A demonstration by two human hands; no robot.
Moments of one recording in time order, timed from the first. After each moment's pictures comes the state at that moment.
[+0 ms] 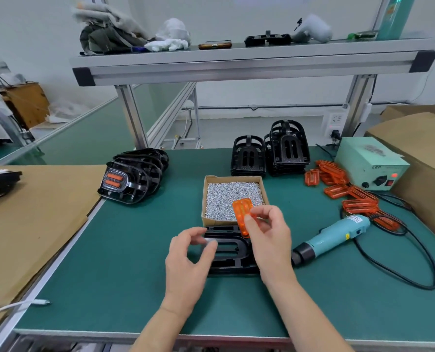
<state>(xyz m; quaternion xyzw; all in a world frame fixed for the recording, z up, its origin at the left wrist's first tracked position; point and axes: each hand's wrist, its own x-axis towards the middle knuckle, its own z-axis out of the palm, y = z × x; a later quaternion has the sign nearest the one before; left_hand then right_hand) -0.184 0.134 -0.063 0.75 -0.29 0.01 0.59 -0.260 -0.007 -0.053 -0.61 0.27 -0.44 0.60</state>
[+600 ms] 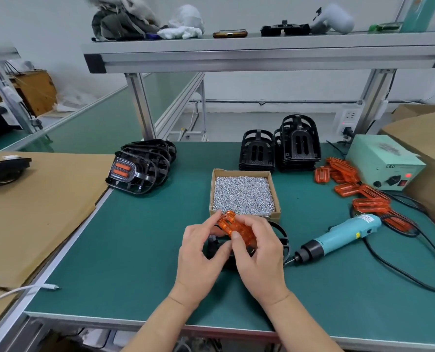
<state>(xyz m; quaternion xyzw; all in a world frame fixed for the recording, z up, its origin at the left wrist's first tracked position) -0.186 0.138 -0.060 0.74 -0.37 0.02 0.57 -0.266 0.032 -0.062 -0.78 0.16 -0.46 0.40</state>
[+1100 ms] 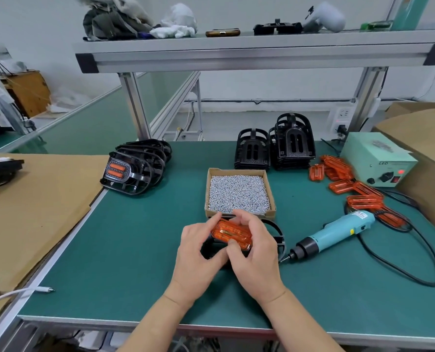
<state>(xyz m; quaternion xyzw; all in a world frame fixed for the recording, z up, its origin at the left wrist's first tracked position) -0.181 0.137 -0.065 0.74 -0.40 -0.03 0.54 -0.273 0.035 -0.055 -0.78 0.18 -0.41 0.44</state>
